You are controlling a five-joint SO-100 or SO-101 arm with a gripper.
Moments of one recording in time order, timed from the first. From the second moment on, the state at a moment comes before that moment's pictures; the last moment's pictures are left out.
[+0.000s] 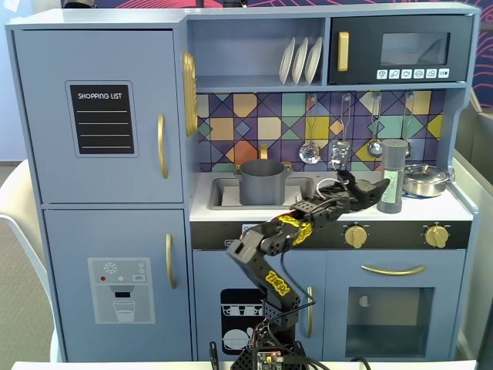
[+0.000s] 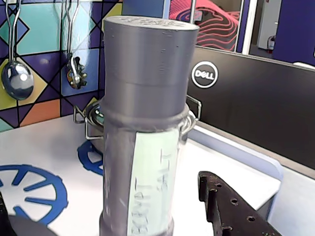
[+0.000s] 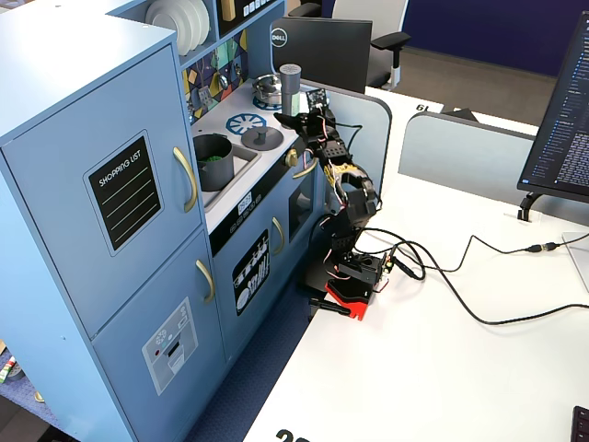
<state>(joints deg) 52.8 126.2 125.9 -4.0 -88.8</state>
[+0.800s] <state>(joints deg) 52.8 94.0 96.3 -4.0 -83.7</state>
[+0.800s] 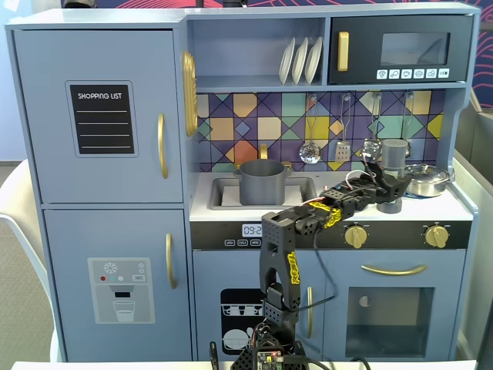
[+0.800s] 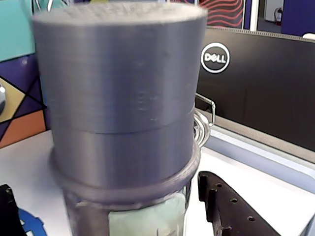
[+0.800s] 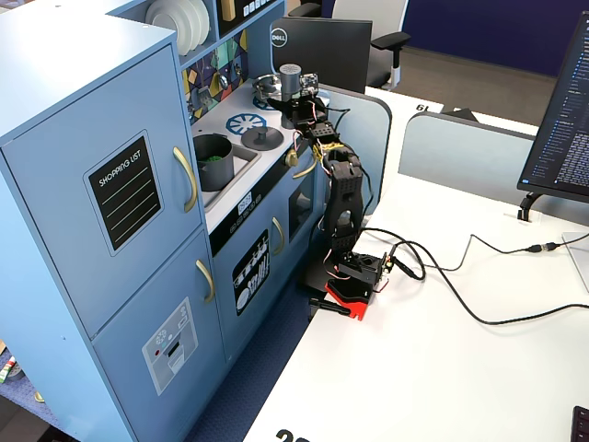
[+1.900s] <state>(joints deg) 24.0 118.8 91.7 29.6 -19.2</state>
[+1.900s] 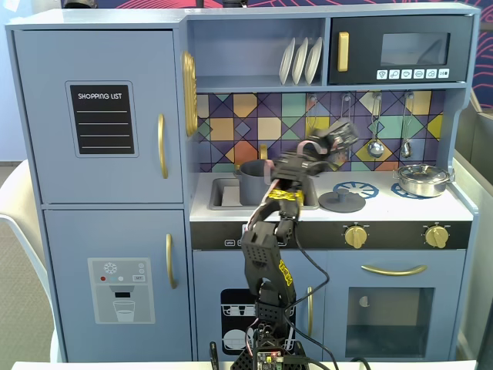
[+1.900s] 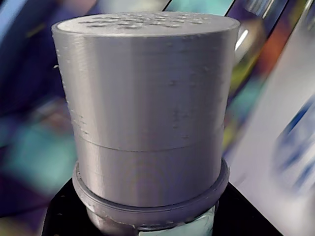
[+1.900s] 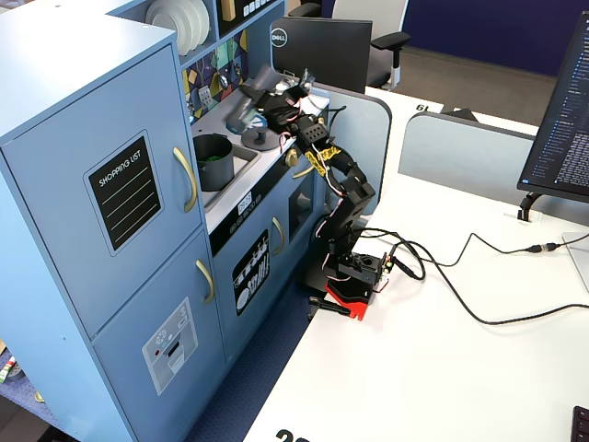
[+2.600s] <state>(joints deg) -3.8 108.2 74.7 30.4 49.4</state>
